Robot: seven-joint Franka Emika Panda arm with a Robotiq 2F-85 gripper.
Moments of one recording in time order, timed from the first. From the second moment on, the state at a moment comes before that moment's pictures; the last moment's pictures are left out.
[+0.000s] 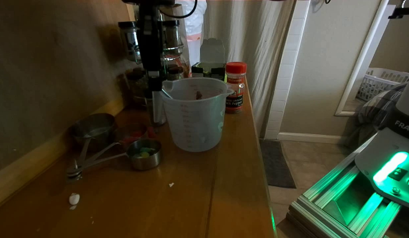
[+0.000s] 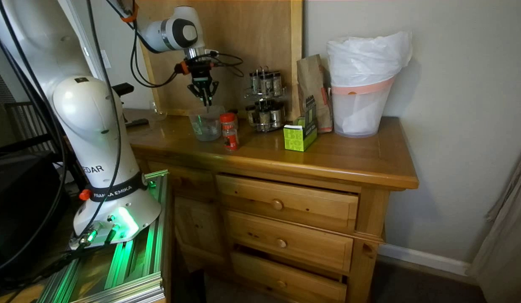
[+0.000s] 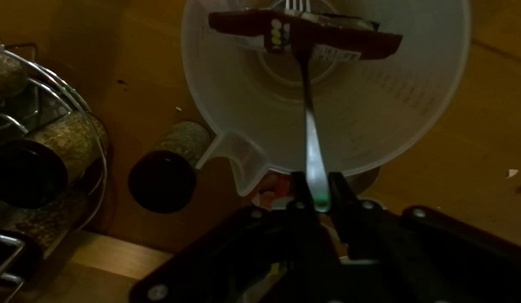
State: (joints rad) arm 0.50 -0.12 0.42 -2.41 0.05 2.38 -0.29
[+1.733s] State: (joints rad) arm 0.57 -0.72 0.27 -2.61 0.30 2.33 -0.27
